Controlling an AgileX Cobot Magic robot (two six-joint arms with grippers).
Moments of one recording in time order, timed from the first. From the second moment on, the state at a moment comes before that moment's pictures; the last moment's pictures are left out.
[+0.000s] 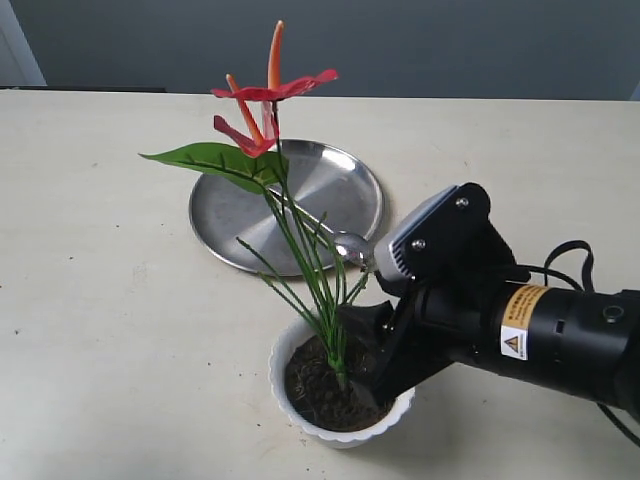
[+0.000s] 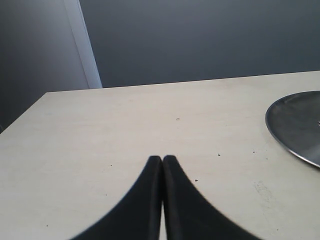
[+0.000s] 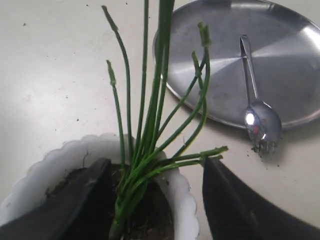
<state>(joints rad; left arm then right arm) 0.05 0.01 0.00 0.08 0.23 0.01 0.98 1.30 -0.42 0.01 -0.19 0.02</state>
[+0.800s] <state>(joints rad) 0.05 0.01 0.00 0.08 0.23 0.01 0.98 0.64 -0.42 0.35 0.29 0.07</state>
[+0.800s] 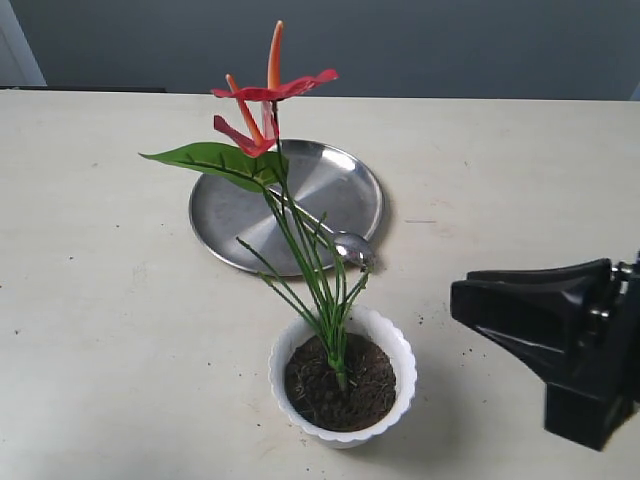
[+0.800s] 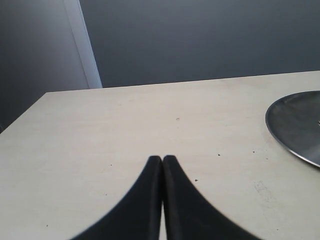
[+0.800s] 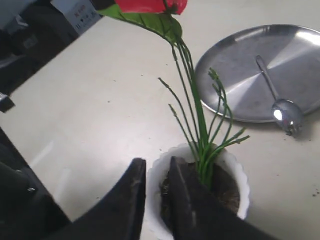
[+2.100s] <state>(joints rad) 0.05 0.01 0.00 0.08 0.23 0.01 0.51 0.02 -0.05 0.17 0.01 0.11</state>
